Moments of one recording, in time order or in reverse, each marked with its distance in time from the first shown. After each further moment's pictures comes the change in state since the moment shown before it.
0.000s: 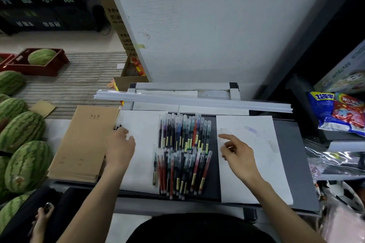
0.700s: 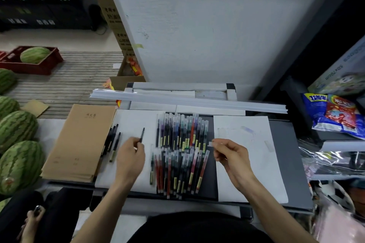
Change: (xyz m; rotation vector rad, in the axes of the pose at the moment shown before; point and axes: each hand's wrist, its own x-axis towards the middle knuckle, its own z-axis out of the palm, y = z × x) left_hand -0.060 0.025 0.010 -0.256 -0.056 0.064; right_hand -0.021 -0.027 0.007 0.749 -0.046 0.240
